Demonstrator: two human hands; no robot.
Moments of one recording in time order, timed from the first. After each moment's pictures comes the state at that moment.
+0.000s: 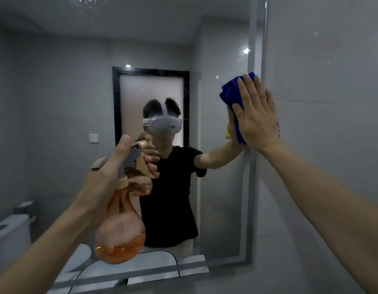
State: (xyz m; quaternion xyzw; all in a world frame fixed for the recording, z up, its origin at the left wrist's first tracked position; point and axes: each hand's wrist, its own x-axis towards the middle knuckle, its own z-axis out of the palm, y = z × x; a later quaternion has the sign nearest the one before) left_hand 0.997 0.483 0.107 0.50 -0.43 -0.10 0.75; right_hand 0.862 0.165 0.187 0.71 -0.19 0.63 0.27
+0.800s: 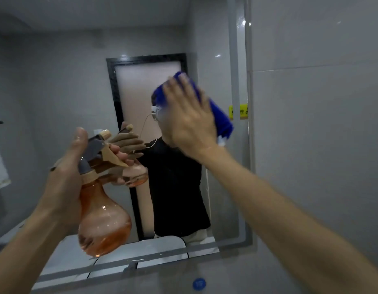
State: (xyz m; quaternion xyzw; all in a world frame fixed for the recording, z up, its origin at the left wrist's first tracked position) left_hand 1.006 0.483 0.095 0.51 -0.41 -0.06 0.76; right_hand 0.930 0.247 0.136 0.74 -0.08 0.63 0.22
